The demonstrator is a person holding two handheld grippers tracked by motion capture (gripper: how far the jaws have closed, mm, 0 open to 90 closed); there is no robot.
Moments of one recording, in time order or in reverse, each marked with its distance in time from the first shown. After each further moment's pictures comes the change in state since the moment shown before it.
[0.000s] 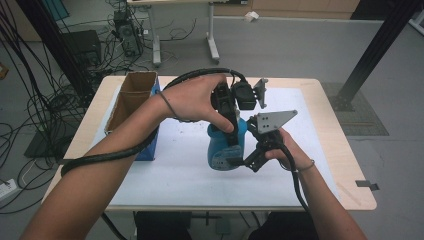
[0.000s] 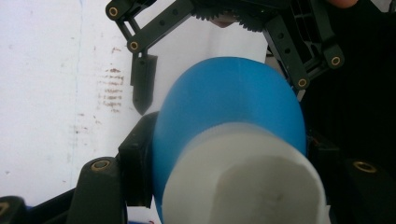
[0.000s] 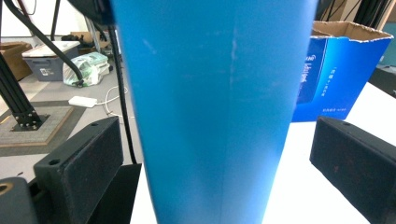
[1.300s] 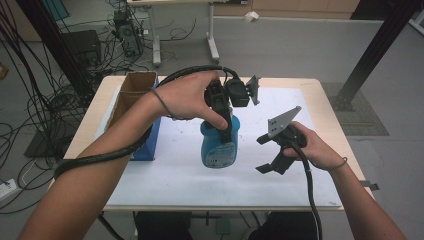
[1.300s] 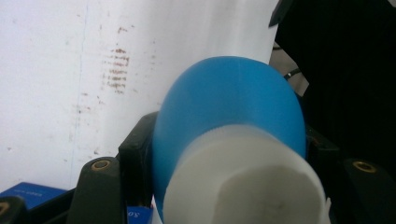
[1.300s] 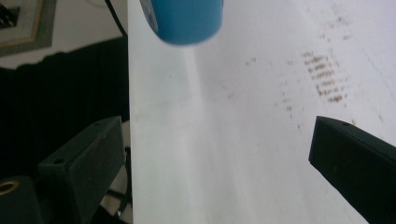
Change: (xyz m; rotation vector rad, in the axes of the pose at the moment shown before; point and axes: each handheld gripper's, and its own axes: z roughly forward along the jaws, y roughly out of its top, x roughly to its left) left arm 0.005 -0.010 -0.004 0.034 0.007 -0.049; right arm -0.008 -0.012 -0.048 0.570 -0.053 0.104
